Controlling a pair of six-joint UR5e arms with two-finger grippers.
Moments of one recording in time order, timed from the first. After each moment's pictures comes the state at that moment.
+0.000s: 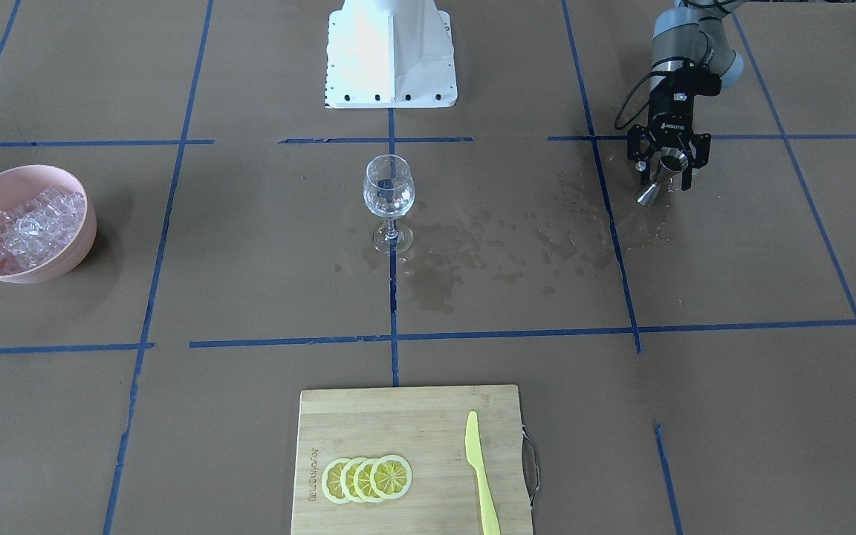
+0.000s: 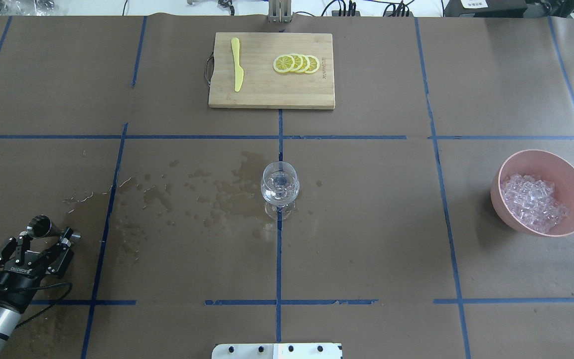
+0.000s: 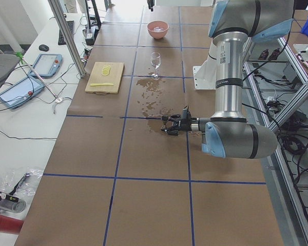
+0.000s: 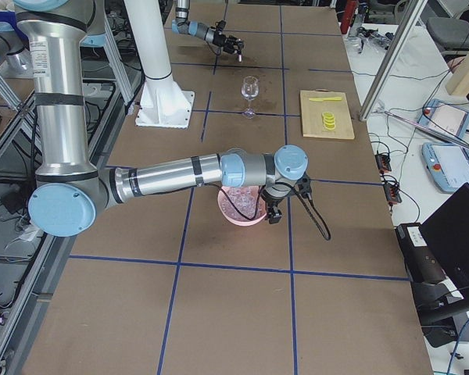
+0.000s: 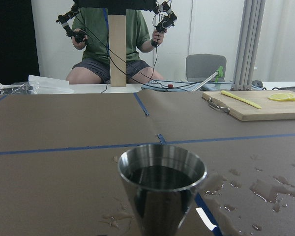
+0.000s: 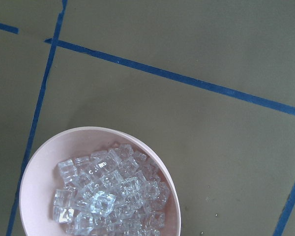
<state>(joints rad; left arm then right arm) 0.06 -1.38 -1.48 -3.09 -0.26 -1.10 1.40 -1.54 1.75 -1.72 2.54 -0.14</state>
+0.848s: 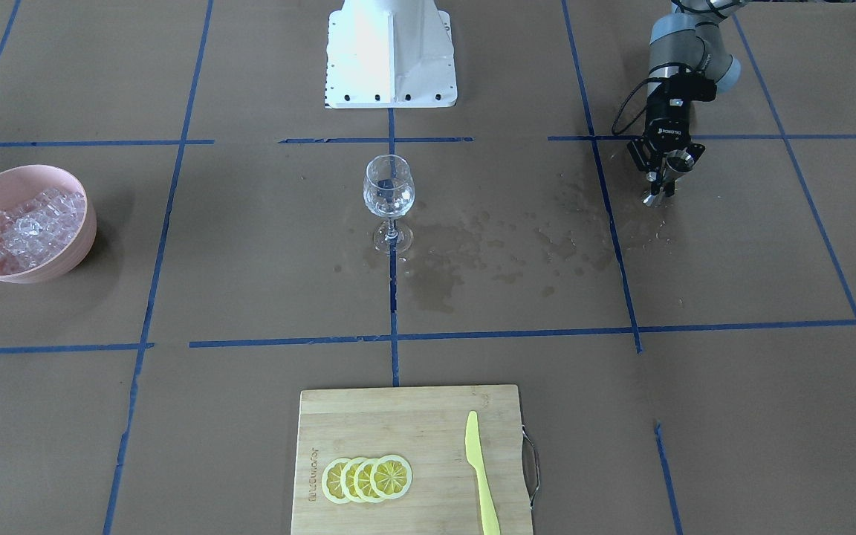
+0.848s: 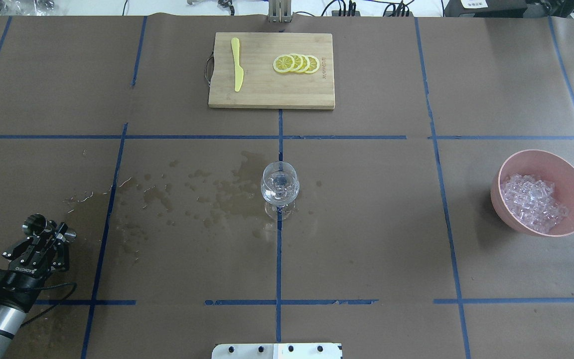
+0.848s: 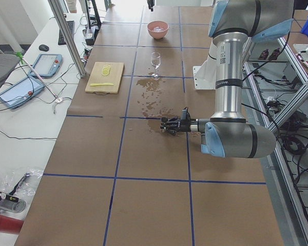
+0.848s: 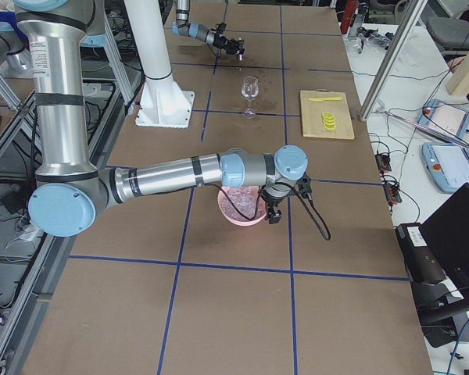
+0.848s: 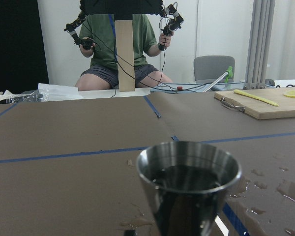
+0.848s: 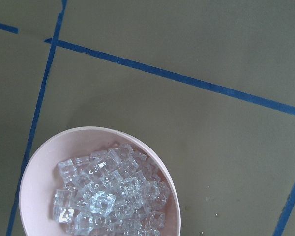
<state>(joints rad) 0.06 -1.40 -1.46 -3.09 -0.27 -1.08 1.40 -1.54 1.75 -1.72 2.54 -0.14</state>
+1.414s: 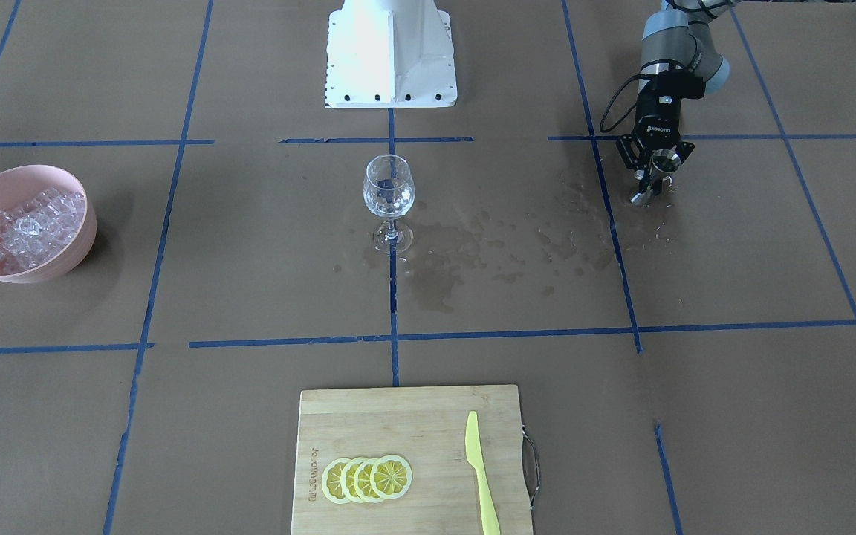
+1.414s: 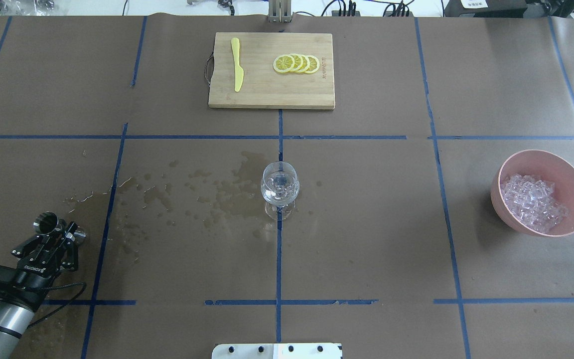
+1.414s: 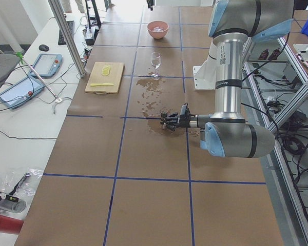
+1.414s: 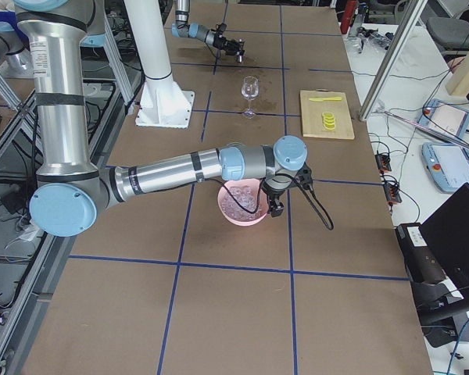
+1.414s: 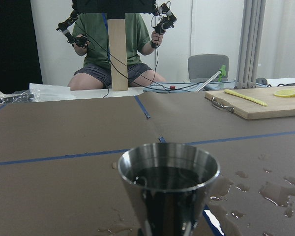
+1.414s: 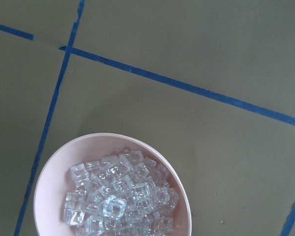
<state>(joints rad) 0.04 -1.42 -1.51 -3.11 -0.31 -0.96 1.40 -1.53 1.81 -1.72 2.53 -0.13</state>
